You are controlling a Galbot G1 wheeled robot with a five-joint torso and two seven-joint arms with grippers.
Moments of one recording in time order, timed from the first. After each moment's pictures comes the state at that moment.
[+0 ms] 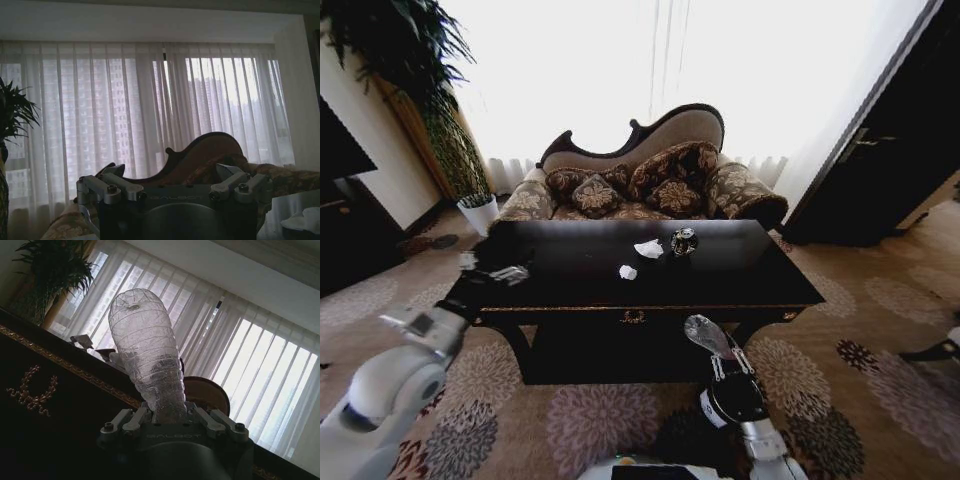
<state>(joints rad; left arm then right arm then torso) 1.56 -0.82 -0.96 -2.27 -0.77 0.03 0.01 -1.79 1.37 0.59 1.94 -0.33 0.59 0.16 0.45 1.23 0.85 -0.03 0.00</state>
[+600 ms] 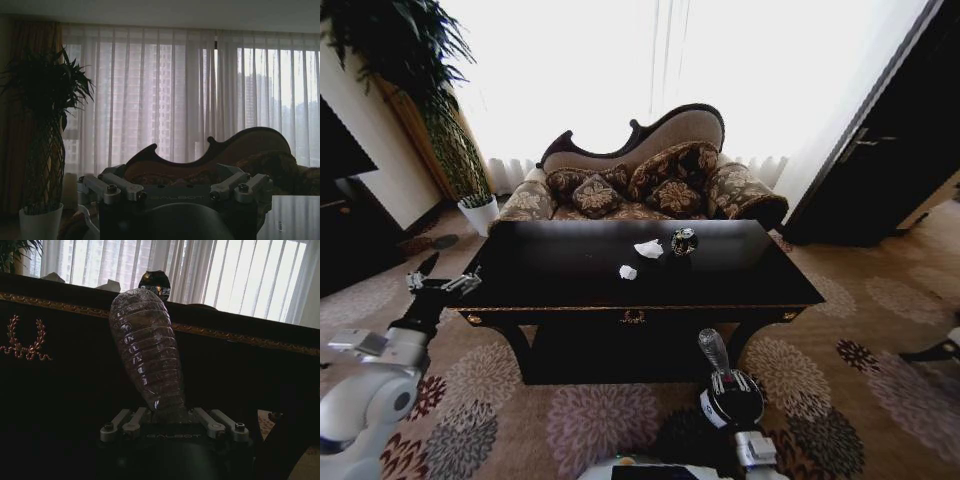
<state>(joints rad) 1.62 -0.95 -1.03 -2.14 -0.79 -0.03 0.04 -1.74 1.35 0.53 1.77 0.01 0.47 0.10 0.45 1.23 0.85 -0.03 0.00</state>
